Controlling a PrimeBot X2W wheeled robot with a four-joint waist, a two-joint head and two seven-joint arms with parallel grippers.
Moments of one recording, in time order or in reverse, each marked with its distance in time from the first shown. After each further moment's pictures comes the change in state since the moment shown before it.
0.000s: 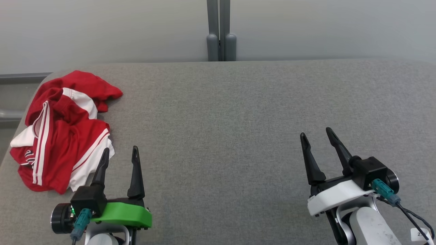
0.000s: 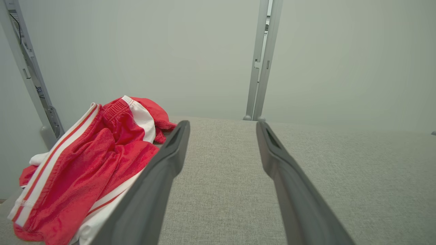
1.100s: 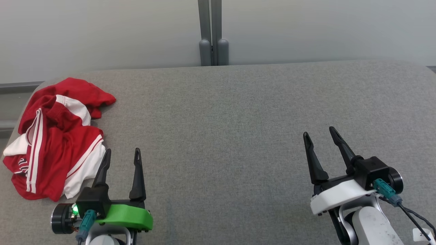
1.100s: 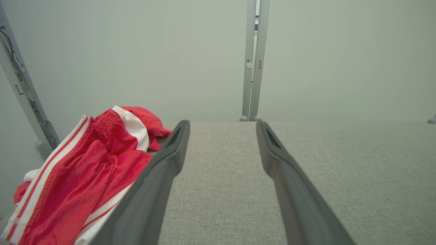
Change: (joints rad) left arm 0.007 0.000 0.002 0.001 0.059 -0.002 0.001; right arm 0.002 0.007 -0.024 -0.003 -0.037 0.000 0.000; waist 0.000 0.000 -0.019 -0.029
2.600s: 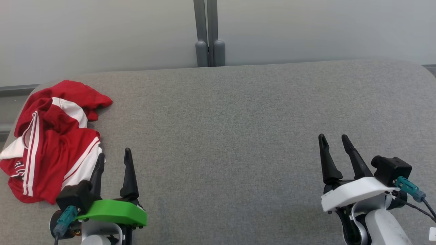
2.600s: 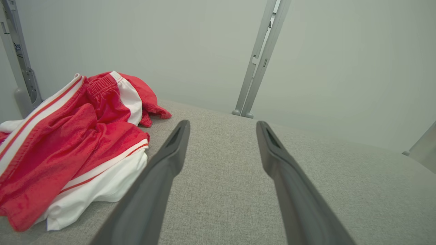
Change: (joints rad) left arm 0.000 0.001 0.024 -0.016 -0.230 -0.004 0.083; right arm 0.023 -0.002 -0.047 -0.001 0.277 0.000 0.082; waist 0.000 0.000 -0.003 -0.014
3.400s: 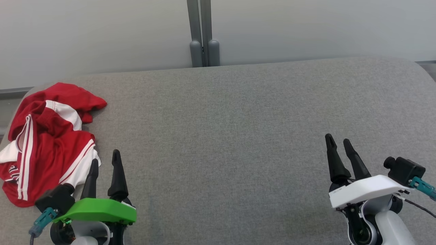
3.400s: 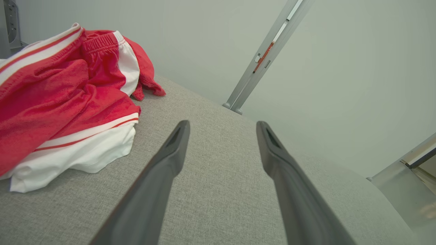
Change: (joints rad) left arm 0.000 -0.006 0.049 0.004 -0.243 -0.014 0.060; right arm 0.012 -0.012 -0.005 -0.025 0.284 0.000 0.061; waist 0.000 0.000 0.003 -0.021
